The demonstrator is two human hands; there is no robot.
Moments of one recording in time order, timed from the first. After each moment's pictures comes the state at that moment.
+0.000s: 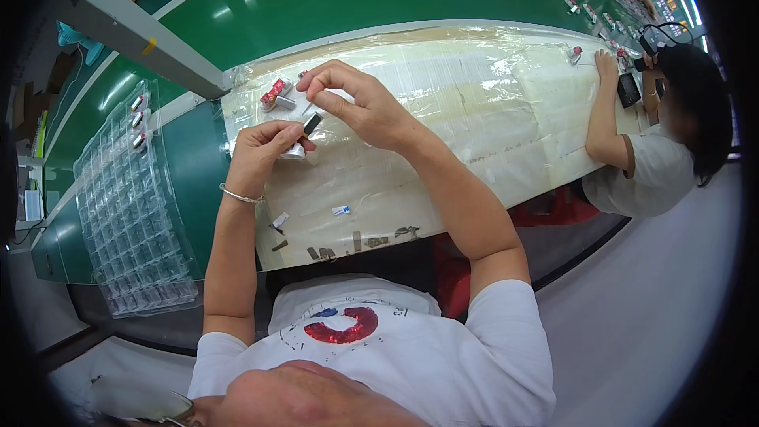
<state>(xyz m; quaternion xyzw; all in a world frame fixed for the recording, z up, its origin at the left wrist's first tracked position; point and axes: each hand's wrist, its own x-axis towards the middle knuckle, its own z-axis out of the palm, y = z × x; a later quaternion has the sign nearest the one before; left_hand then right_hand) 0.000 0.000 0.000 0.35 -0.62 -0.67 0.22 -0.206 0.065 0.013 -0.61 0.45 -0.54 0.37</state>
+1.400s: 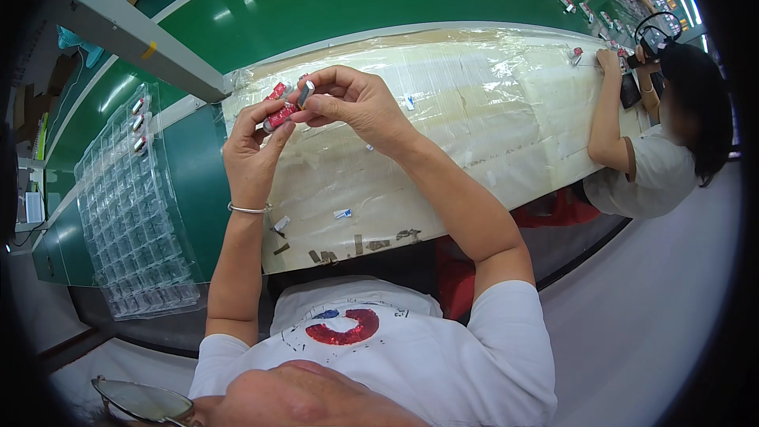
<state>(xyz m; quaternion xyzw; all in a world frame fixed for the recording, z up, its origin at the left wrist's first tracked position) -0.008 0.007 0.000 0.29 -0.70 -0.48 0.45 -0.196 0.066 0.015 -0.43 0.41 -0.61 0.53</state>
